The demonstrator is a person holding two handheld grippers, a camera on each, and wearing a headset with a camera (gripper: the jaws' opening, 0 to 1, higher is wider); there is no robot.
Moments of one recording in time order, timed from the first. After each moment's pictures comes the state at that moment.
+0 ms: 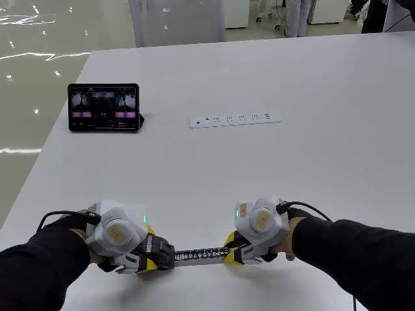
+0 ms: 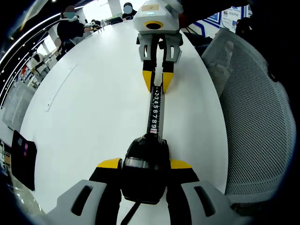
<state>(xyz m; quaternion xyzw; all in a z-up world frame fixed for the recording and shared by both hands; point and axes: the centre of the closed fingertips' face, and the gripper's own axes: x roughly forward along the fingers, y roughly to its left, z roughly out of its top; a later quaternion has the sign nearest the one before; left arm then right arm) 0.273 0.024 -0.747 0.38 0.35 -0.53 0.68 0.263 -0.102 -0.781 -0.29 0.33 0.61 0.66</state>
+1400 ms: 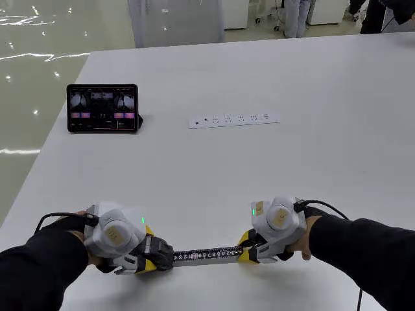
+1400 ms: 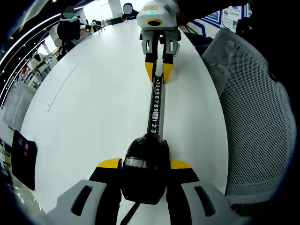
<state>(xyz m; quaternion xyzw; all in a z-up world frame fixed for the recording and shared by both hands) 0.273 0.024 -0.747 0.38 0.34 -0.53 0.68 0.263 -0.136 -0.780 -0.28 0.34 0.60 0.66</state>
